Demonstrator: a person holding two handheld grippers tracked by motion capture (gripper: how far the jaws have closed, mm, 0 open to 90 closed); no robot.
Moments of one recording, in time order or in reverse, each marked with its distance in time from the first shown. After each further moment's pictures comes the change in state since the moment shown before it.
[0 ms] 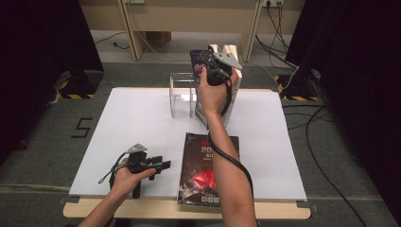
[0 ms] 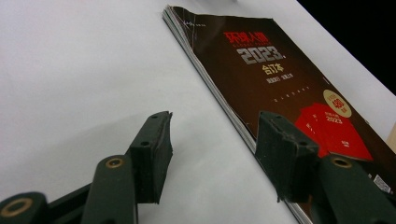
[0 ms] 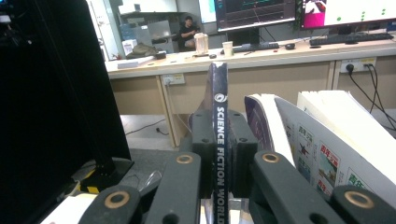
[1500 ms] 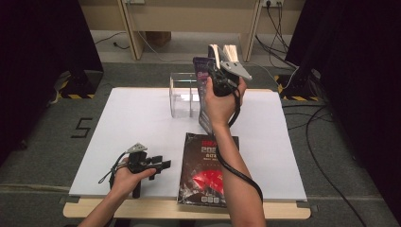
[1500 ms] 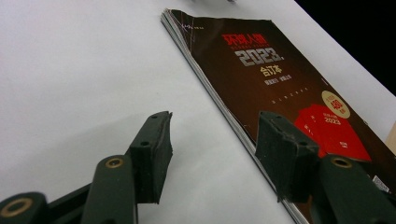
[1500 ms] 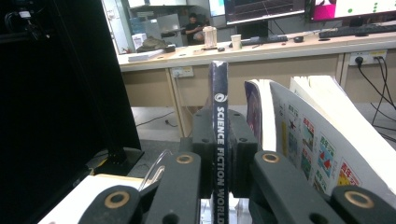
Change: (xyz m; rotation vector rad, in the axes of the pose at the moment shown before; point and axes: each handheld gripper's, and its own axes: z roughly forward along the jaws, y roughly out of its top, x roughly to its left) left arm -0.002 0.001 0.000 -0.011 0.000 0.009; right arm -0.005 -0.002 -0.045 0.029 0.044 -0.009
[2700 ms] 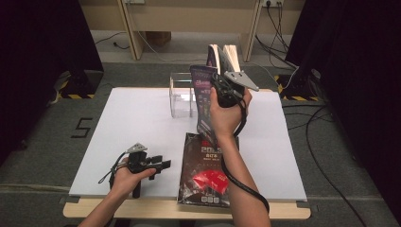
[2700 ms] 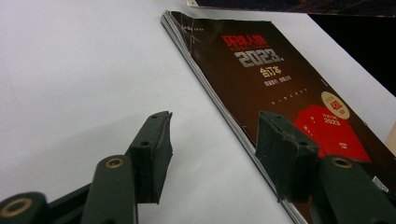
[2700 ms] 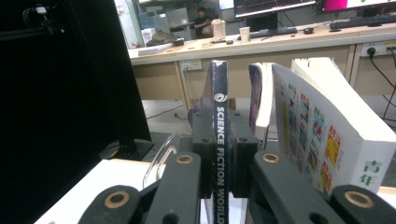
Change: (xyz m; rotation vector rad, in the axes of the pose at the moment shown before) left arm -0.001 0.001 -0.002 0.005 0.006 0.004; right arm -0.003 -0.012 -0.031 0.021 0.038 0.012
